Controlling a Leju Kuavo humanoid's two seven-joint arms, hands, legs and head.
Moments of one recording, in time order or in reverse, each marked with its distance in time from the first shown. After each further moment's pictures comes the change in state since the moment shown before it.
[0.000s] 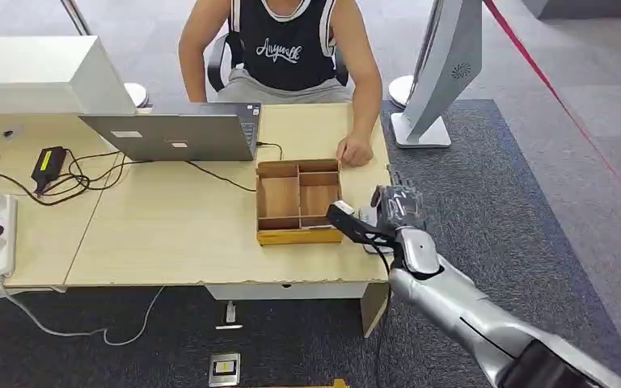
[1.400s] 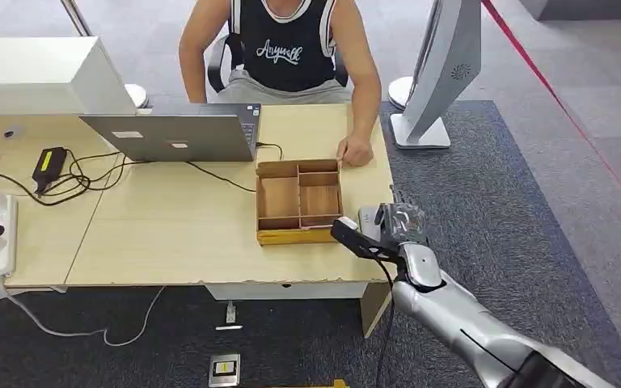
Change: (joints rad) left arm -0.003 -0.003 0.000 -0.008 0.003 0.000 -0.003; right arm 0.055 0.004 -0.026 0.042 -0.014 0.021 -0.014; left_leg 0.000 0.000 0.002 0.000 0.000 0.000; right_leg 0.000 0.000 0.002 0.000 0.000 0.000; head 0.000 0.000
